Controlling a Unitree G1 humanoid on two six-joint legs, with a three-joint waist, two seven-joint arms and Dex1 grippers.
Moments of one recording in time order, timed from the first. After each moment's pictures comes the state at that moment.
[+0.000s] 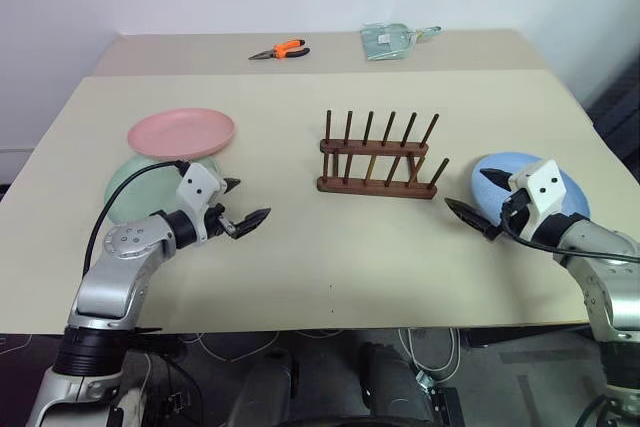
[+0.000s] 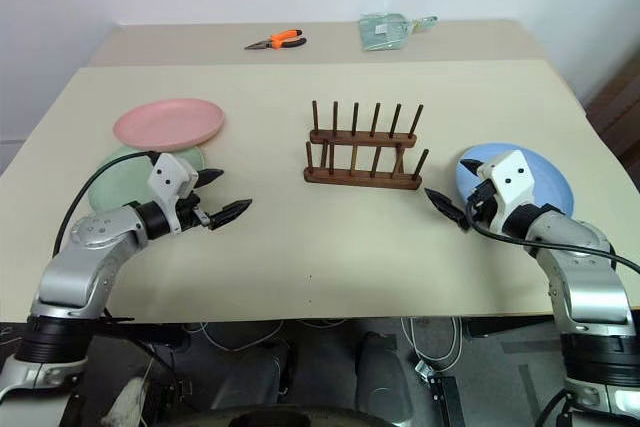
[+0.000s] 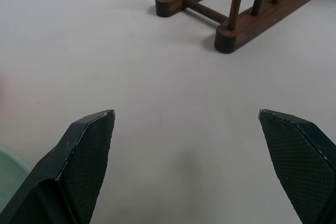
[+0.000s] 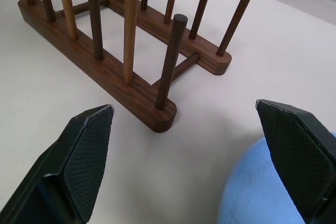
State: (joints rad) left arm -0.23 0.58 0.05 -0.16 -0.30 0.42 -0.74; right arm -0.12 -0.70 -0.24 -0.09 0.33 0.29 0.73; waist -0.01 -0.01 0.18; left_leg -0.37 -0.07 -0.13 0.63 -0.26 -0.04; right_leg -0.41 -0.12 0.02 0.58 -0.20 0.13
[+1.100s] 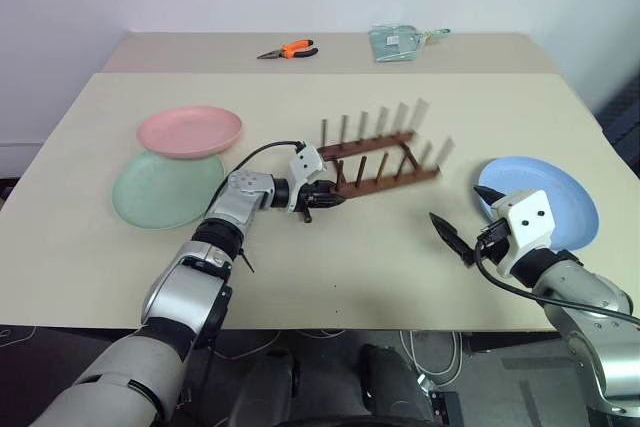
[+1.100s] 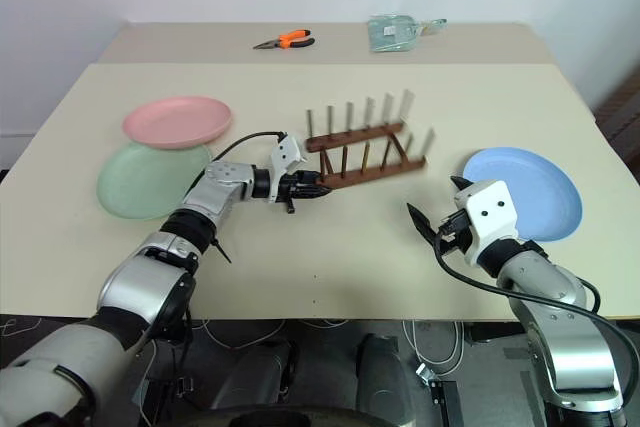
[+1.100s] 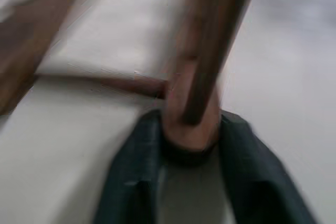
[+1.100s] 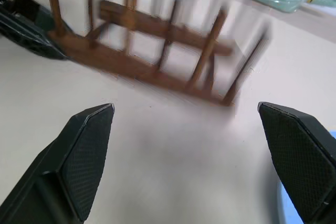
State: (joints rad) left arm -0.90 0.20 -0.22 0.95 -0.05 -0.06 -1.04; right arm 0.14 -0.58 -0.24 -0.56 0.30 0.45 0.46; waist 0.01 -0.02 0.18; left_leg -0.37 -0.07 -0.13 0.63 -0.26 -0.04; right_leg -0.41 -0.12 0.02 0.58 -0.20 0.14
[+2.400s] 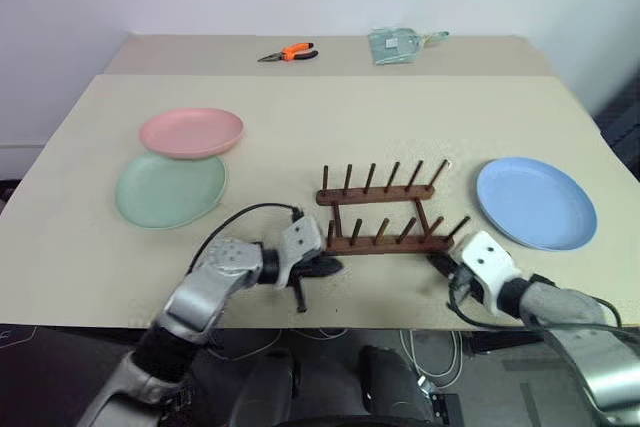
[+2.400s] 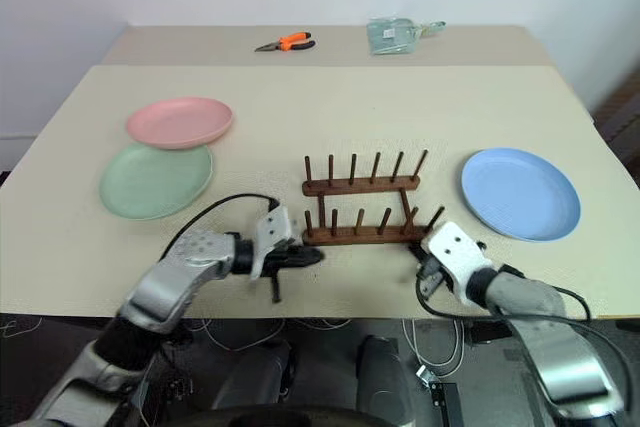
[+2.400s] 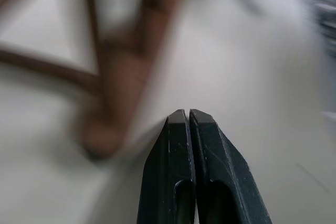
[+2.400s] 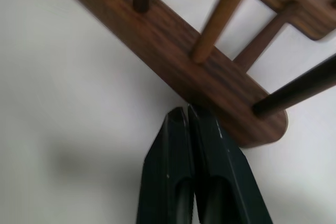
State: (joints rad) left arm -0.34 0.30 -0.36 -0.10 -0.09 0.51 -0.77; right arm 0.09 -0.66 0.00 -0.38 0.07 0.45 0.54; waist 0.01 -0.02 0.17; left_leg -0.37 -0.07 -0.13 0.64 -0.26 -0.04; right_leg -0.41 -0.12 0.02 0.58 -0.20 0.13
